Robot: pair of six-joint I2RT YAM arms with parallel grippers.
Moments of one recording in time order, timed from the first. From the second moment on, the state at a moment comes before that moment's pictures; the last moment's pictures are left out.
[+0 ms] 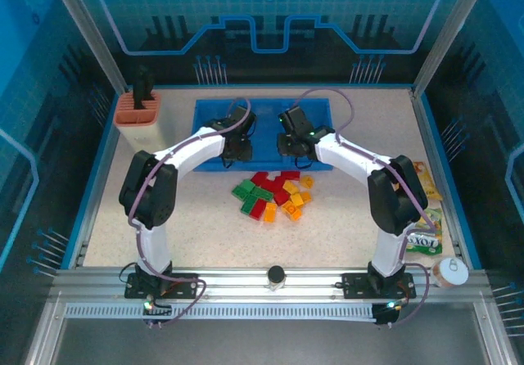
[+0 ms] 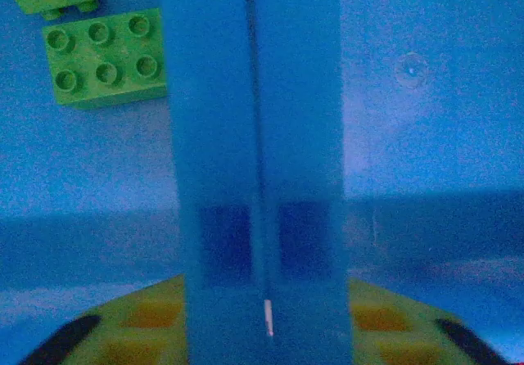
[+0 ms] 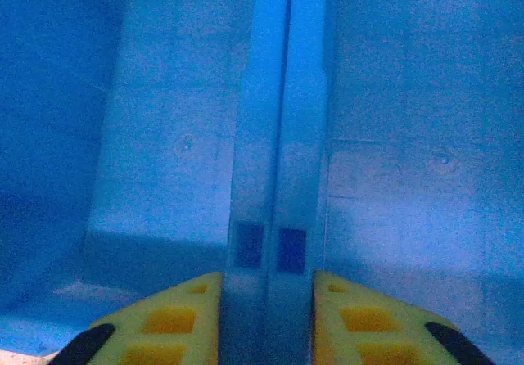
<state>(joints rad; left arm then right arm) -0.46 1.92 1.47 -0.72 -0.15 -0.48 0.56 1.85 1.39 -0.49 0.16 0.51</state>
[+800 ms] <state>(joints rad) -0.70 1.06 0.86 -0.63 -0.13 -0.58 0.78 1.39 0.80 -0.56 0.16 0.54</state>
